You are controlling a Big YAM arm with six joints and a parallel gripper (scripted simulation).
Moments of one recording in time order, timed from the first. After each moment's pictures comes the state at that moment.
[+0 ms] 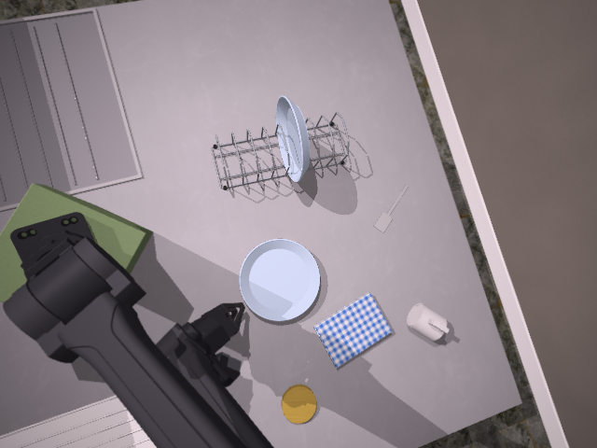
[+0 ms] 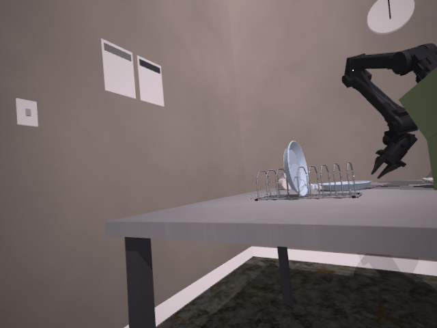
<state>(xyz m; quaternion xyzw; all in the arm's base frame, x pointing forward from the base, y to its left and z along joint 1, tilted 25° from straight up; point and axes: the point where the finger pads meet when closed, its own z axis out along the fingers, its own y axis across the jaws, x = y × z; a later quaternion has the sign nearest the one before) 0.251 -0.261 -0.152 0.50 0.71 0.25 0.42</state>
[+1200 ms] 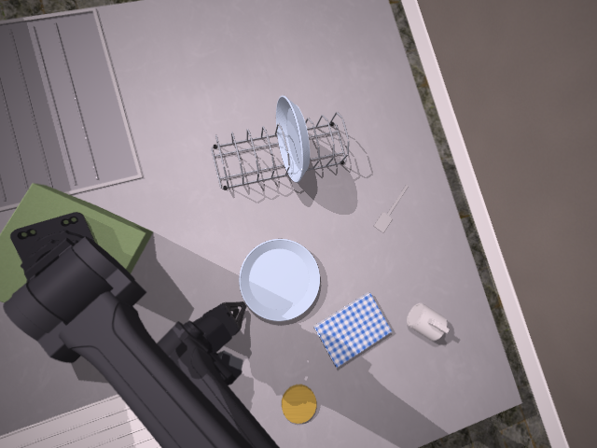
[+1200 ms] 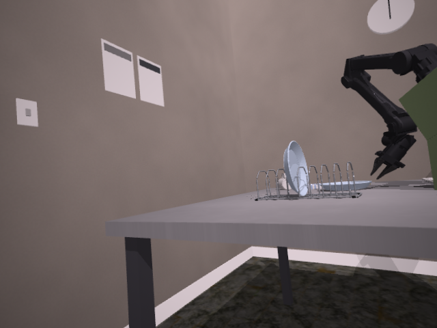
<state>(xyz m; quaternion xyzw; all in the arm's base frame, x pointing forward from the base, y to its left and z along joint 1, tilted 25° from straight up) 0.256 -0.262 -0.155 0.50 0.71 0.25 0.42</state>
